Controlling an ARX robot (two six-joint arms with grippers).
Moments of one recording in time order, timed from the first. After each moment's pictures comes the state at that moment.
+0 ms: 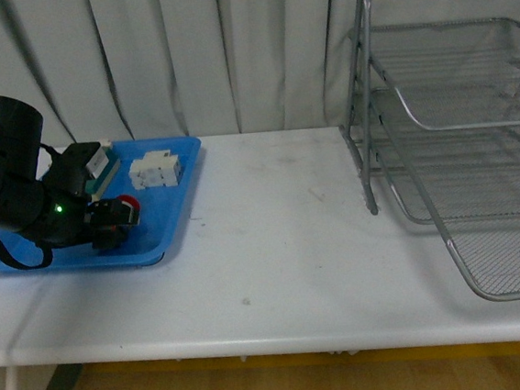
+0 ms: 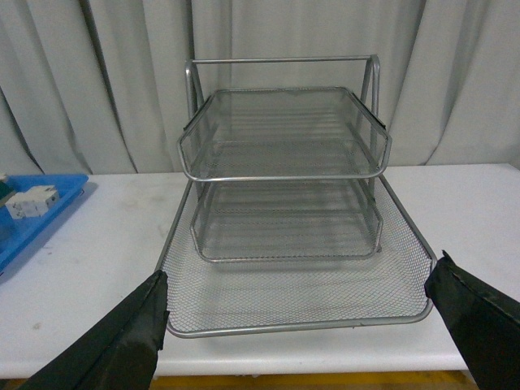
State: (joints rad) left arm 0.02 2.35 1.45 0.01 0.16 0.14; right arm 0.00 0.00 0.01 0.00 0.00 0.01
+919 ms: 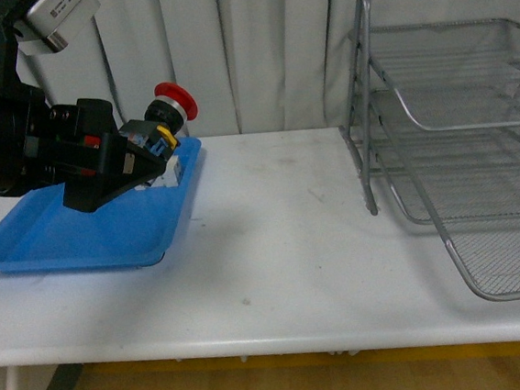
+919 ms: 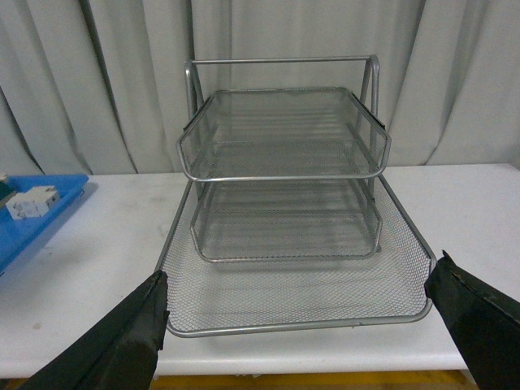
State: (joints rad) left arm -0.18 1.54 0.83 0.12 0.35 0.16; right arm 0.00 0.00 0.01 0.00 0.00 0.01
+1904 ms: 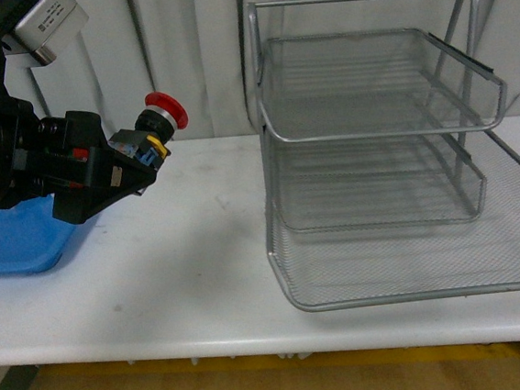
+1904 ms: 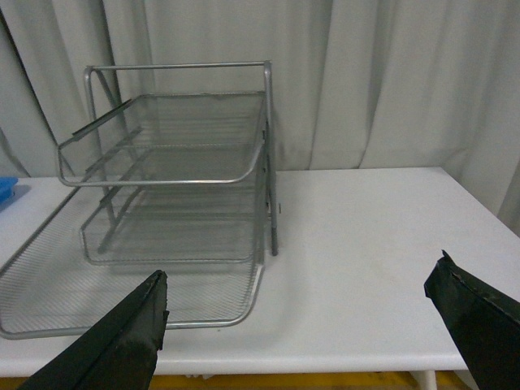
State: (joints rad) left arm -0.17 1.53 0.81 0.13 0.35 0.16; right arm 0.00 0.00 0.01 0.00 0.00 0.01
